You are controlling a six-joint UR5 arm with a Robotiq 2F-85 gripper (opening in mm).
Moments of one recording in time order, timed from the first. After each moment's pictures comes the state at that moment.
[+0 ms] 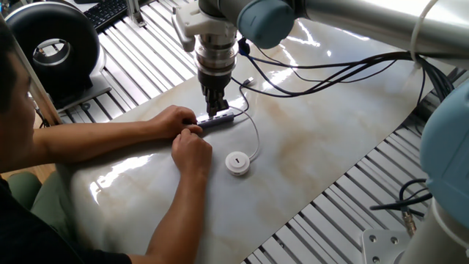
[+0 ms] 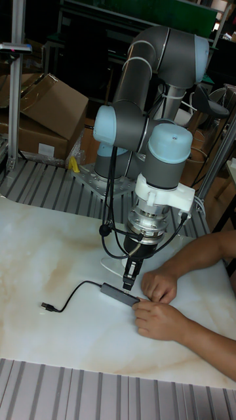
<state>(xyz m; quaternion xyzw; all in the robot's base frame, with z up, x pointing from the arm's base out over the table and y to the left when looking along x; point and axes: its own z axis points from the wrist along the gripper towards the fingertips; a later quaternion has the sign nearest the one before) 0.582 0.074 0.050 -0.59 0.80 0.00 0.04</state>
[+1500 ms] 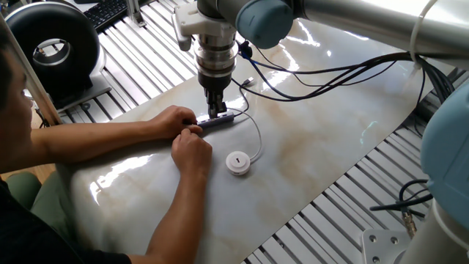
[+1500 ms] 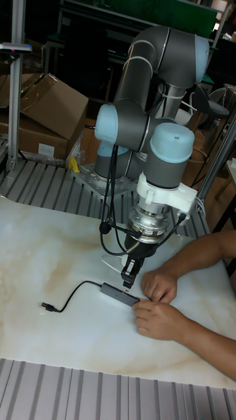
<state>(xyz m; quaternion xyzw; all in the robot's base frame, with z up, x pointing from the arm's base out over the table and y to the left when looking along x) 0.577 0.078 0.052 -0.54 0.84 0.01 0.03</state>
